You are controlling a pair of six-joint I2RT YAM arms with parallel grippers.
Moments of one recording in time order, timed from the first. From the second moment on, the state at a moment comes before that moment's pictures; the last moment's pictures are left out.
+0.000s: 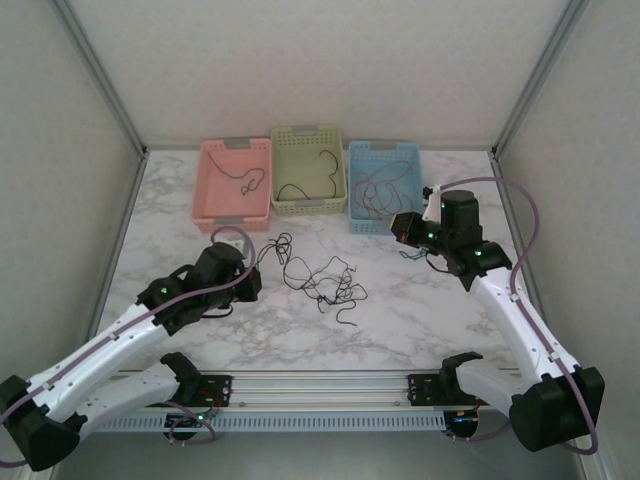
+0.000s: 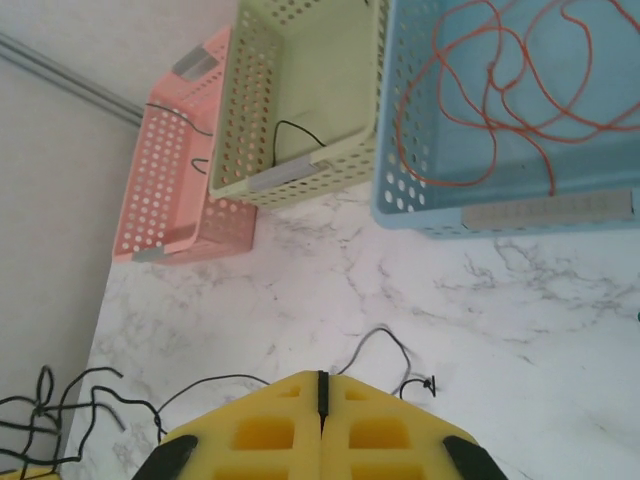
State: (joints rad) left arm -0.74 0.86 0.78 -0.74 -0.10 -0.72; right arm 0.28 1.07 0.92 -0.45 -0.38 0.59
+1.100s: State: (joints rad) left arm -0.74 1.07 0.82 -0.62 0.07 -0.69; right arm 0.73 1.48 1.30 -0.45 -0.50 0.13
